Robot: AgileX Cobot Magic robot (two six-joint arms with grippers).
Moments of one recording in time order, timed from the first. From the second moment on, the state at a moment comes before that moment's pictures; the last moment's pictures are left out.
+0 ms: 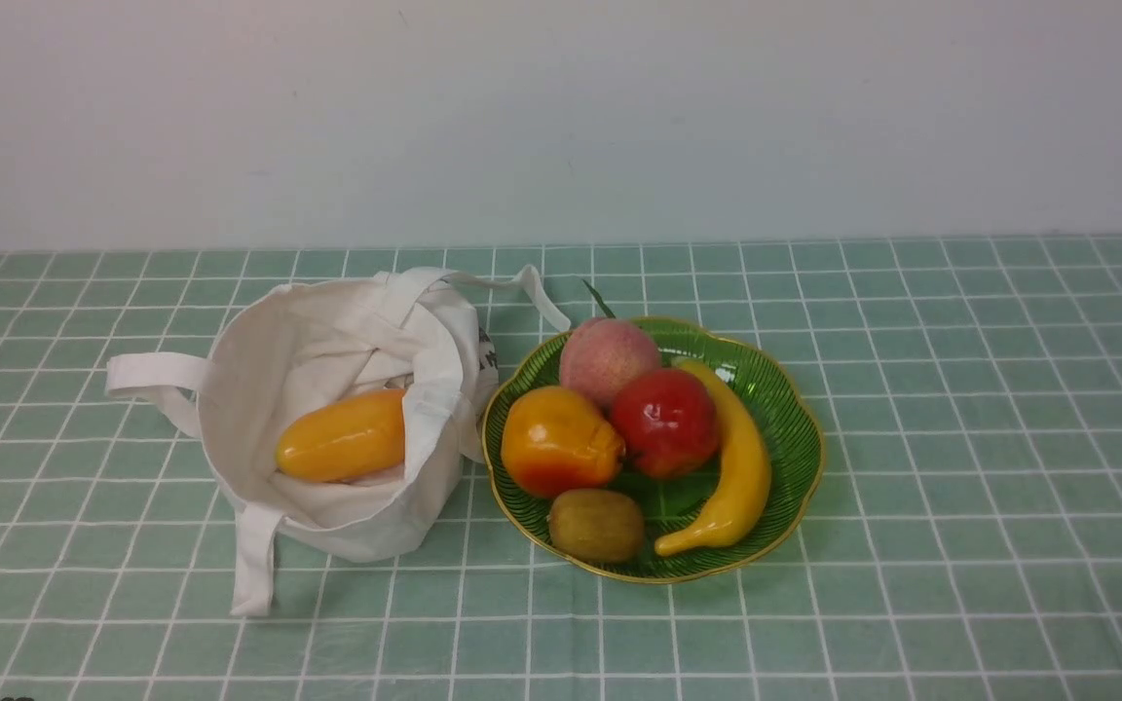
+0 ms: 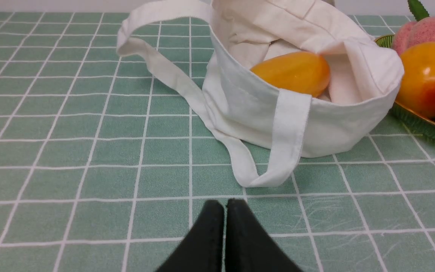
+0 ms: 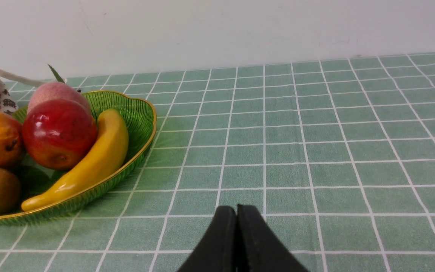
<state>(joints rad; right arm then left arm) 0.07 -0.01 0.02 0.03 0.37 0.07 -0.10 -0.01 0.03 0.03 0.39 -0.09</state>
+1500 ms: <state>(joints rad) 0.07 -0.01 0.02 0.03 0.37 0.07 -0.10 -0.01 0.03 -0.65 0.20 -0.57</state>
